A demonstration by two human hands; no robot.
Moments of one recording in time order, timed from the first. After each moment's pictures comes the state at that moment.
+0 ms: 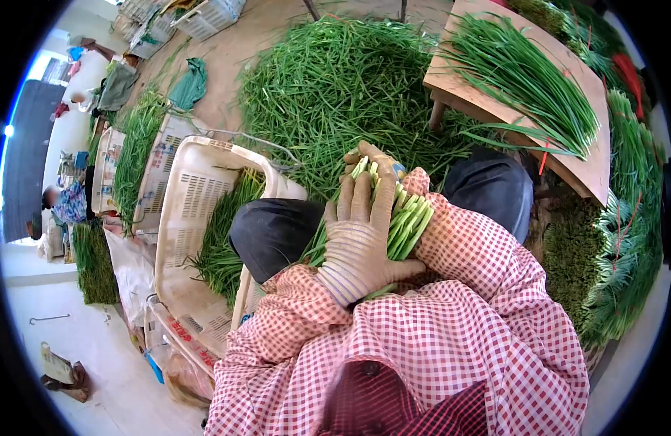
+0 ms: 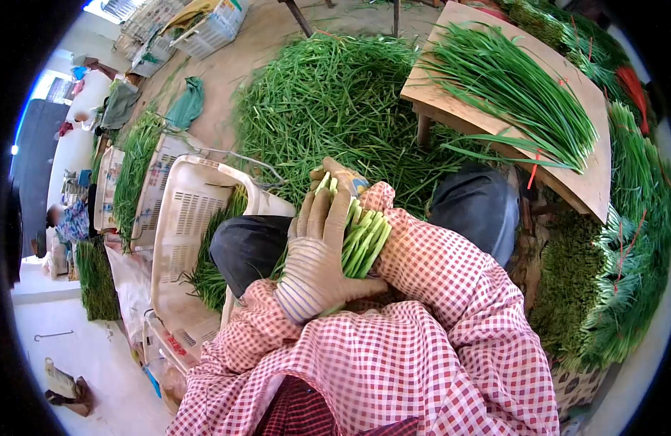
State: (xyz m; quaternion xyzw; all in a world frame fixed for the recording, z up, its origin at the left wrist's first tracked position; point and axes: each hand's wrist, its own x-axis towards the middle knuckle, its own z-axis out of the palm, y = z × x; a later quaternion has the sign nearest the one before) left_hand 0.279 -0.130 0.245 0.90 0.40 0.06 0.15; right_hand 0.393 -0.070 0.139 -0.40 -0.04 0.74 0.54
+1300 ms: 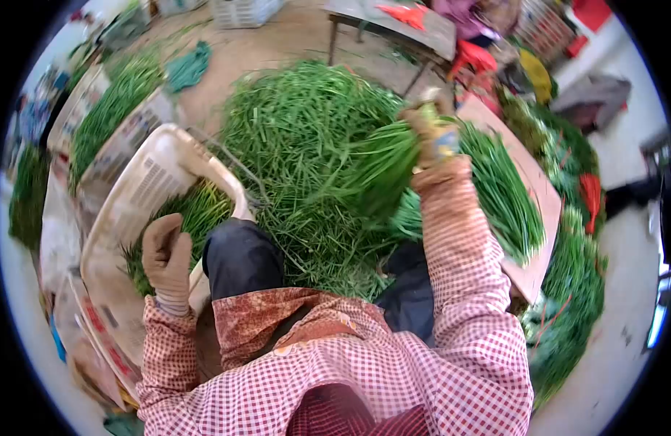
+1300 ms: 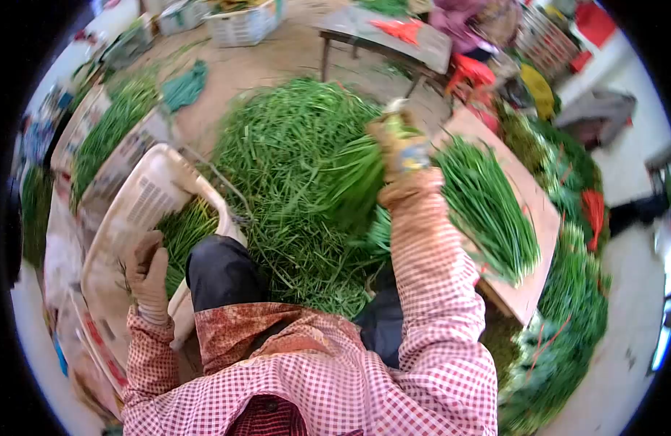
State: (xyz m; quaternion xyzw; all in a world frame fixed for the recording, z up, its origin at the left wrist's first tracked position) left_hand 0.075 -0.070 0.201 0.57 0.55 0.55 0.25; right_hand 0.522 0.068 0.224 -0.50 -0.42 0.38 0.65
